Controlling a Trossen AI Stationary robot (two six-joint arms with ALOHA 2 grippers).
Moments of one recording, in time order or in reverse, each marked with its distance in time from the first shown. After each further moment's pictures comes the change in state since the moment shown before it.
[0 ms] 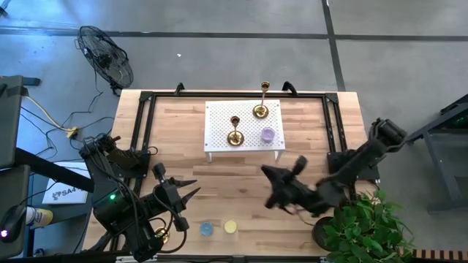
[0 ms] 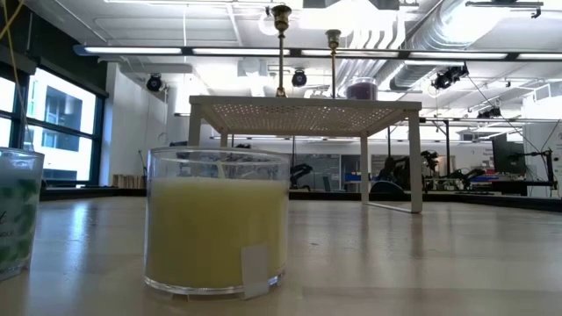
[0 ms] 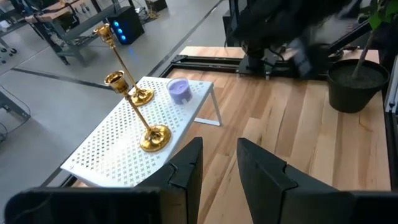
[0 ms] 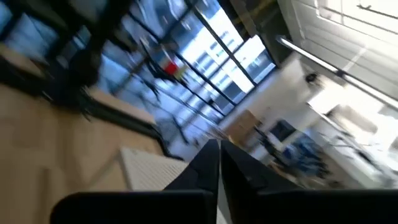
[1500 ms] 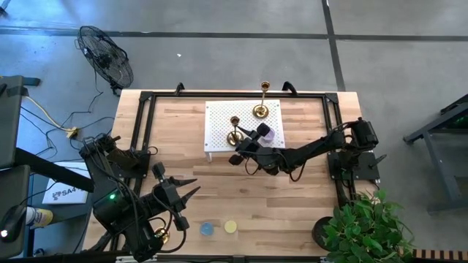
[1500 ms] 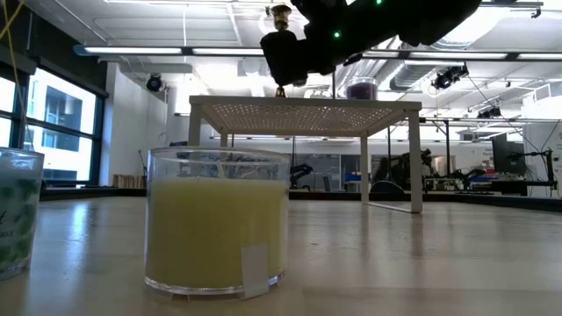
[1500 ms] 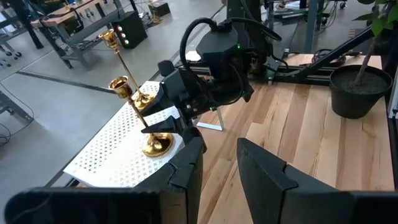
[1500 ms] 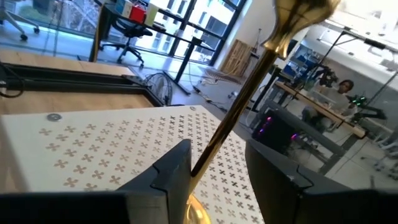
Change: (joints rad) left arm 0.000 -0.002 0.000 0.000 -0.024 -0.002; right arm -0.548 0.274 -0.002 -0.129 -0.318 0.704
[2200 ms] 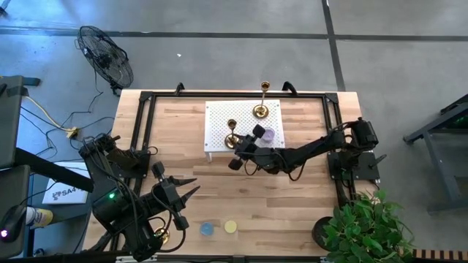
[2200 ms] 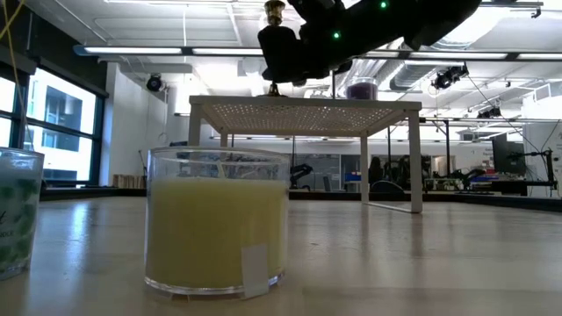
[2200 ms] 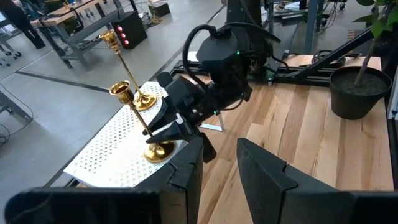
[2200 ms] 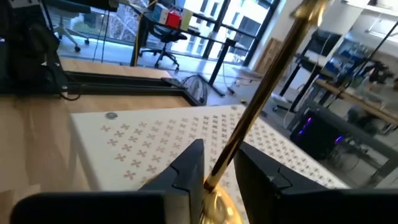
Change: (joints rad) left arm 0.000 -0.005 0.000 0.000 0.000 0.000; right arm -0.010 0.001 -0.001 -0.056 -0.154 0.110
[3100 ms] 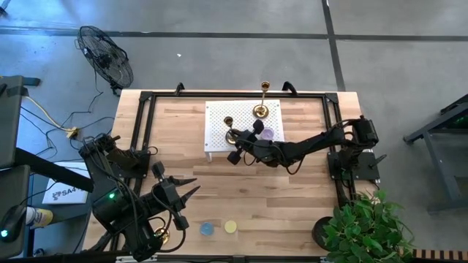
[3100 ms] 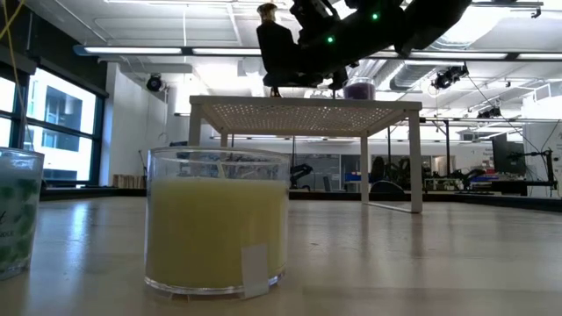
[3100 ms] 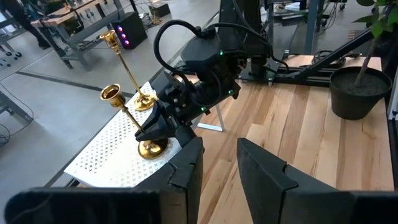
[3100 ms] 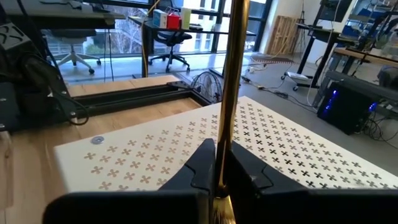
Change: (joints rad) left arm 0.000 0.000 0.000 0.000 -0.002 0.001; right arm -0.064 -0.006 0.004 -0.055 -0.097 0.231
